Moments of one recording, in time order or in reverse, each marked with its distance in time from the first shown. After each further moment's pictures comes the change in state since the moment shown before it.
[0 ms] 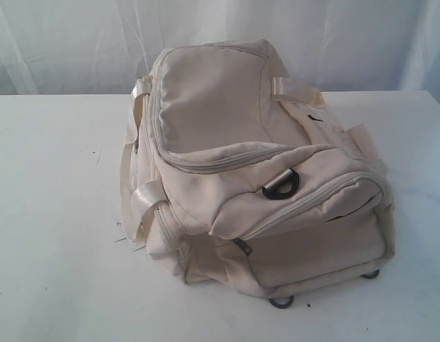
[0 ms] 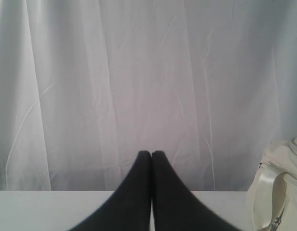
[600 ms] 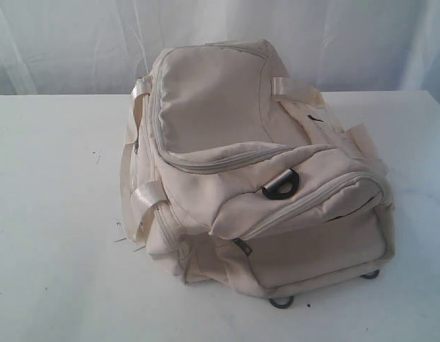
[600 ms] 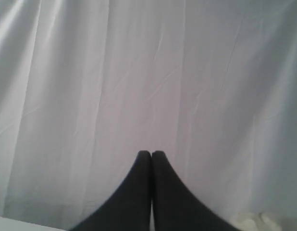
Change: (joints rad) left arm 0.000 -0.002 0.000 0.000 -0.165 -0.250; right arm 0.000 0.000 0.000 0.000 0.001 0.058
